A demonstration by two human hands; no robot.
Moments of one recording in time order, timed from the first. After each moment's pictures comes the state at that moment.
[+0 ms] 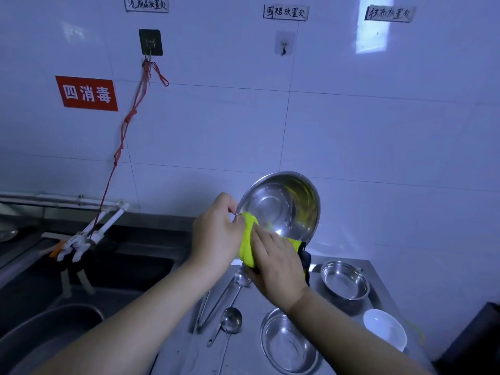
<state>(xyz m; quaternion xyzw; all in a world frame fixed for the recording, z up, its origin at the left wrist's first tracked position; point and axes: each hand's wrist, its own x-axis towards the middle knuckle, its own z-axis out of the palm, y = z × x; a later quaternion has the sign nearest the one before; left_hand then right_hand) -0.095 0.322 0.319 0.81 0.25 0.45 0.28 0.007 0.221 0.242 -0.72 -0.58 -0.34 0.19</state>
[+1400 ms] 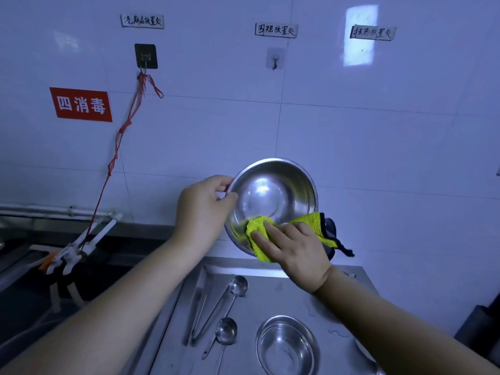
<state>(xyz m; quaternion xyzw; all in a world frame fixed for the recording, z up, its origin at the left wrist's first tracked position) -0.100 0.330 0.371 0.79 0.19 0.46 0.35 0.056 0.196 0.278 -0.59 -0.61 -0.52 0.06</state>
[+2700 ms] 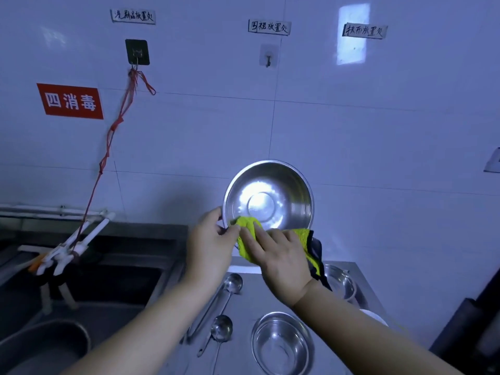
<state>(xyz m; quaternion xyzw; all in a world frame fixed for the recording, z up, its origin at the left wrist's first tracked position) -0.097 0.304 0.315 0.74 0.21 0.42 0.48 0.017 0.205 0.263 -0.68 -0.55 -0.47 0.10</state>
